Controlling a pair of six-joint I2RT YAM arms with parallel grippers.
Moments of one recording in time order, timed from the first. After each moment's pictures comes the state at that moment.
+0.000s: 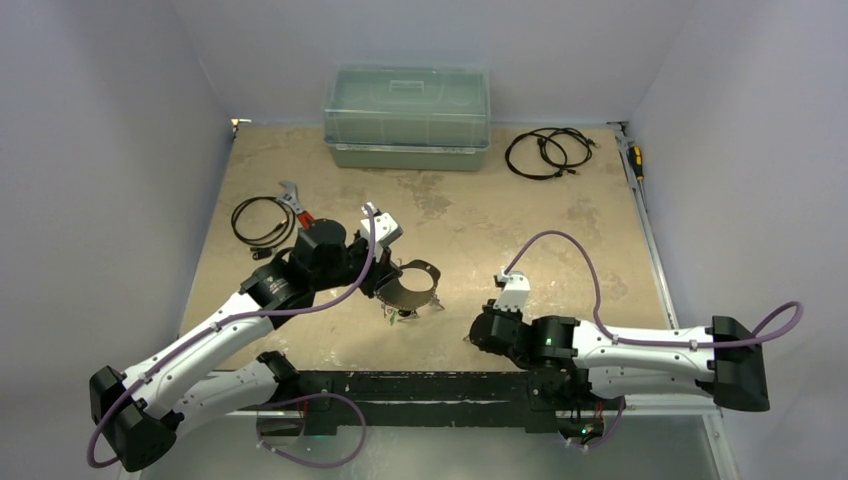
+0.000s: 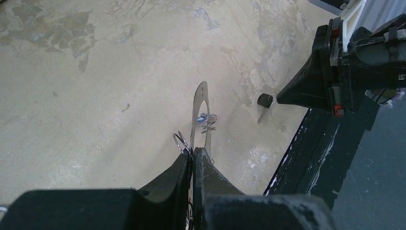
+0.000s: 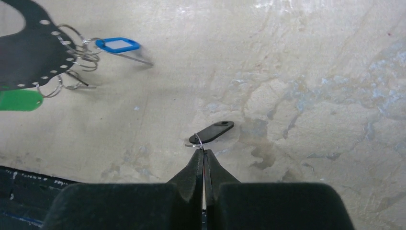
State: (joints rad) left arm -0.74 0.92 0.81 -0.36 0.26 -0.05; right arm 1.32 0.97 0.52 -0.61 0.63 1.23
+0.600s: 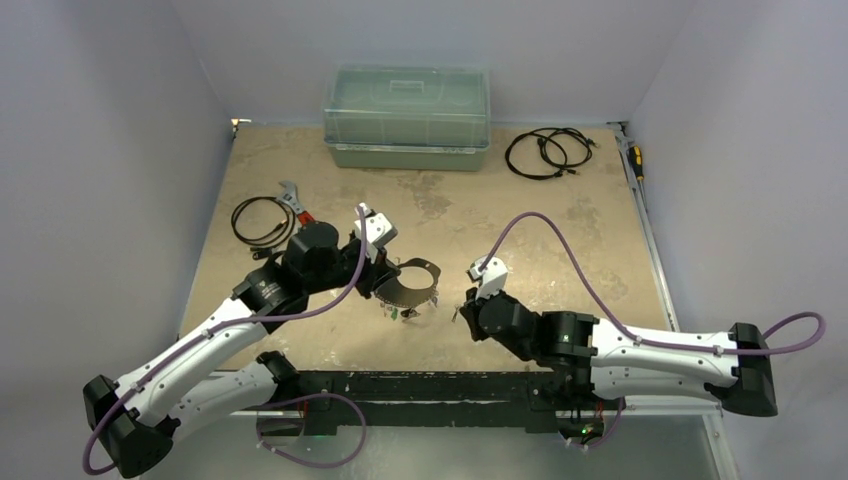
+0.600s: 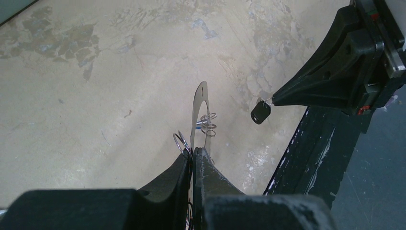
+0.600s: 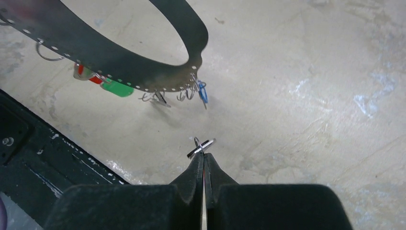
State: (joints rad) left arm -0.74 0.87 0.80 -0.36 0.27 -0.05; right arm 1.32 0.89 0.61 -0.39 0.58 0.60
